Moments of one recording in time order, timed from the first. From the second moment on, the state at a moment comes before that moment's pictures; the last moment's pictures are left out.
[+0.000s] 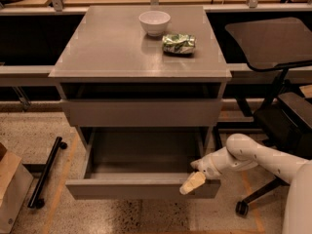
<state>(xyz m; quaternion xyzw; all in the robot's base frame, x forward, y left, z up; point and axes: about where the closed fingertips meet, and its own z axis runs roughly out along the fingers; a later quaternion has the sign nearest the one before) 0.541 -0.138 0.422 -0.42 0.83 0.34 0.17</state>
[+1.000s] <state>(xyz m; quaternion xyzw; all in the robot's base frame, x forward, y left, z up) 0.521 -0.122 0.424 -0.44 0.83 0.33 0.13</state>
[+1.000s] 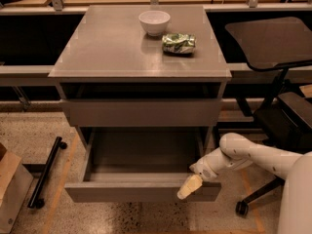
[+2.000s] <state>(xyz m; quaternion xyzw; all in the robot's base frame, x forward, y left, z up) 0.464 -0.133 0.422 -0.42 0.83 0.35 0.08</state>
